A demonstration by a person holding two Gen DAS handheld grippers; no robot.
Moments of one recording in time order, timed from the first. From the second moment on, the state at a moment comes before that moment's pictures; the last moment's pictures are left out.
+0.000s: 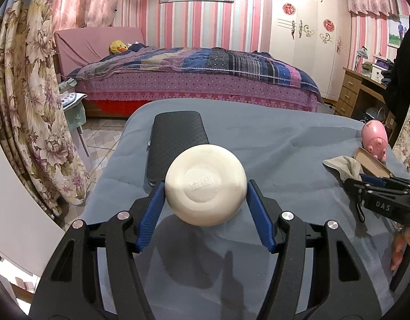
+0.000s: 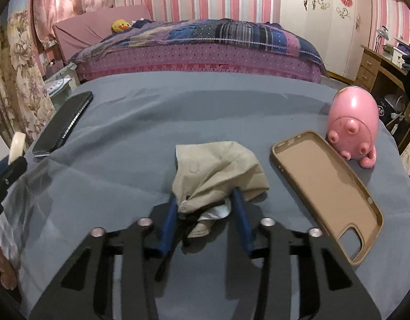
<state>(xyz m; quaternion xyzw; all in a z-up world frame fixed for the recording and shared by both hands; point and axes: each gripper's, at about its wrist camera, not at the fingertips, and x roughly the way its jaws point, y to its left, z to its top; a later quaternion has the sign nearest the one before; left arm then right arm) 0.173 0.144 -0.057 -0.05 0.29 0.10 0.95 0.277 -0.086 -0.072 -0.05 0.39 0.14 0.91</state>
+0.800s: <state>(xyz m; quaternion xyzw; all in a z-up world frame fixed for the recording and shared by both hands) 0.160 0.113 -0.051 -0.06 0.31 0.08 0.95 0.165 -0.191 -0.039 -0.13 0.31 0.11 0.93</state>
